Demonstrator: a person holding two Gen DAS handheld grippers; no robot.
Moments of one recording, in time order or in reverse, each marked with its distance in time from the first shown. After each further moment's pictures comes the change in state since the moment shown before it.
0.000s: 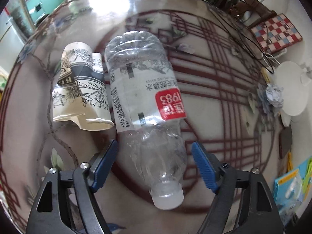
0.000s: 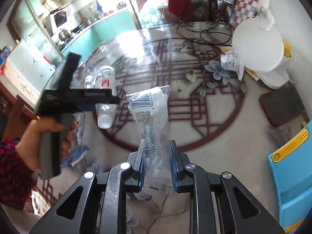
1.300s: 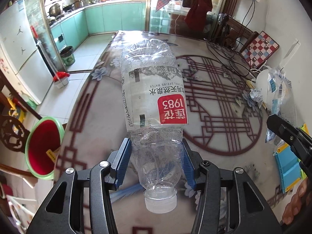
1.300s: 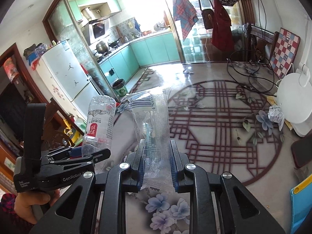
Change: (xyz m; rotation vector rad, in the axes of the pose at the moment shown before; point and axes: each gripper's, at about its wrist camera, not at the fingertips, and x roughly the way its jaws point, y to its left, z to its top) left arm -0.168 0.079 -0.084 0.059 -0.251 0.092; right arm -0.055 0.126 0.030 -0.171 -0.185 0.215
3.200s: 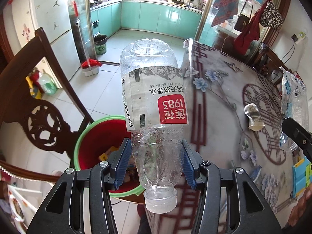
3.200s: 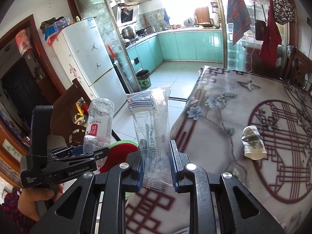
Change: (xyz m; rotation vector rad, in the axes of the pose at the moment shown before) left arm -0.007 0.278 0.001 -0.181 -0.027 0.056; right arm 0.142 0.273 0.021 -0.162 0.060 0.069
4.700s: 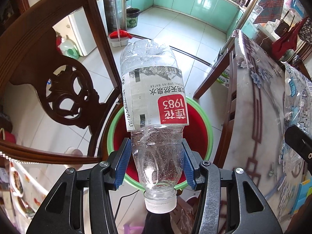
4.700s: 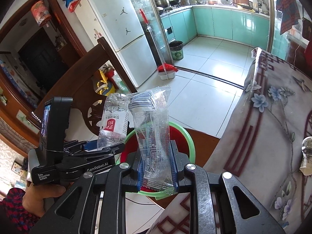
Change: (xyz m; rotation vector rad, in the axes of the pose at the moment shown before) left arm 0.050 0.115 -0.018 -0.177 0.159 0.120; right arm 0.137 0.094 -0.001 -0.120 0.231 0.171
